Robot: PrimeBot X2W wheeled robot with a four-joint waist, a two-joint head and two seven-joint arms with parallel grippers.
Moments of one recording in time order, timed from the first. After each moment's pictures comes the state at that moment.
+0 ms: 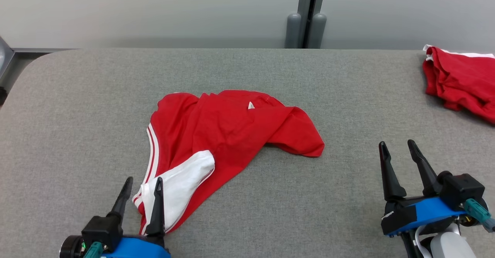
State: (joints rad) left arm -0.02 0.29 -0.38 0.21 -0.44 0.10 -0.26; right arm -0.15 -0.08 -0.02 0.26 0.19 0.13 -0.22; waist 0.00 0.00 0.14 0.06
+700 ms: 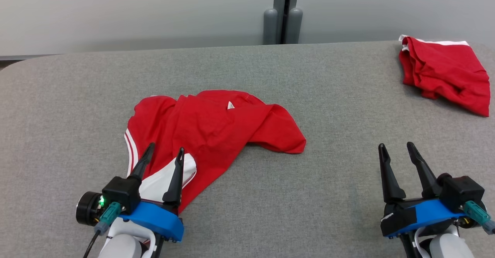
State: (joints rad) left arm -0.19 0.23 -0.37 0.30 -0.35 -0.02 -0.23; right arm -0.14 -0.09 -0.01 0.27 0.20 0.13 -0.23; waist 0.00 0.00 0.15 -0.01
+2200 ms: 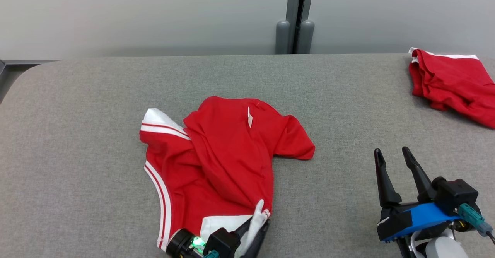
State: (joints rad) left arm -0.16 0.12 -0.73 0.49 -0.27 -0.12 -0.22; right arm -0.14 -0.08 0.00 0.29 0.20 0.13 -0.24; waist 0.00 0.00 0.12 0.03
